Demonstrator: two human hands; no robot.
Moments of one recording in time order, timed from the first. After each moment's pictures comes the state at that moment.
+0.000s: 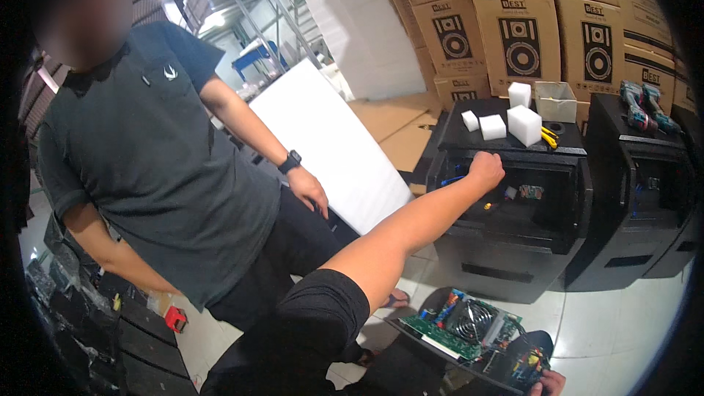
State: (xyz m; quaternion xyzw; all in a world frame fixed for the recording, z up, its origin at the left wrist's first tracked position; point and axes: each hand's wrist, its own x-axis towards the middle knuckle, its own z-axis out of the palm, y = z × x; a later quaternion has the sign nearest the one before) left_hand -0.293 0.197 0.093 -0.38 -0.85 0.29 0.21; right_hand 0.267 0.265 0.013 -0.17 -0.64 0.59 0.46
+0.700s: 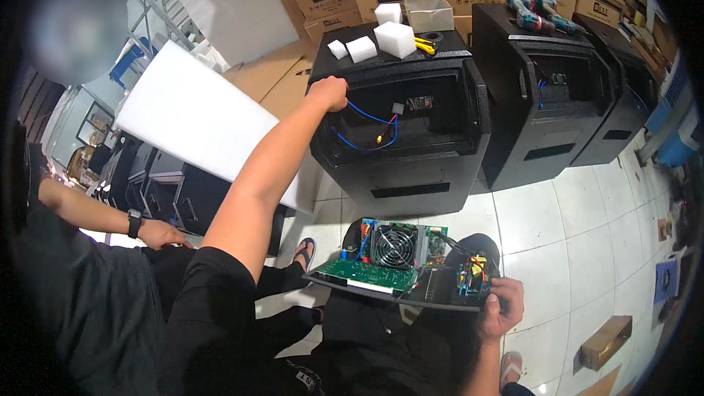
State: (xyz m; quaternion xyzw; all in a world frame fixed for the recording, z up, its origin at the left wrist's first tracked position) left_hand -0.293 0.124 0.159 -0.28 -0.95 0.11 -0.01; right_hand 0.268 0.261 0.021 -0.19 -0.70 0.49 0.48
